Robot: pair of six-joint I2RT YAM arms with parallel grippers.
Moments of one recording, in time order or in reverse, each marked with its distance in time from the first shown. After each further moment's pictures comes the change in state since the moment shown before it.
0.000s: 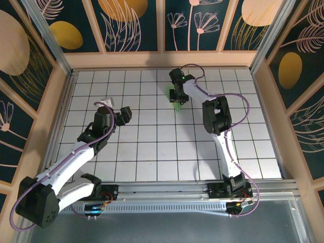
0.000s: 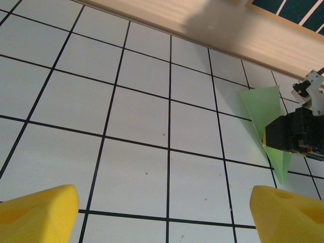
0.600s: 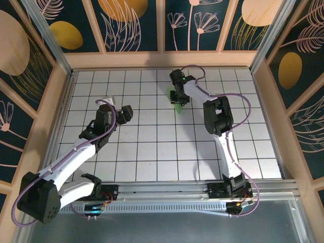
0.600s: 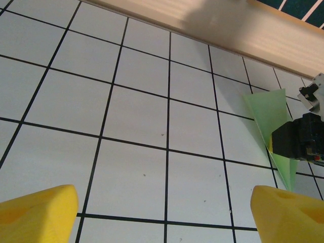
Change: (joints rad) left arm 0.000 0.049 0.031 0.000 0.007 0.000; right arm 0.006 -0.049 -0.069 0.000 0.006 0.008
